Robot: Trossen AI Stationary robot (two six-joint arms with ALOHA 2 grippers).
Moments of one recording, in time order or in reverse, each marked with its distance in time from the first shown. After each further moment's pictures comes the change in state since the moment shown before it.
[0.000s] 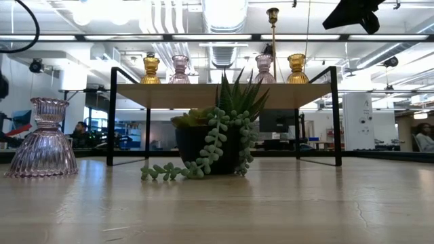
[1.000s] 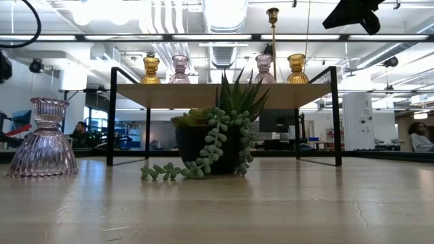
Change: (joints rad) left arm -0.026 0.199 -0.010 0.227 -0.024 0.010; right arm 0.000 -0.002 0.000 0.003 0.000 0.053
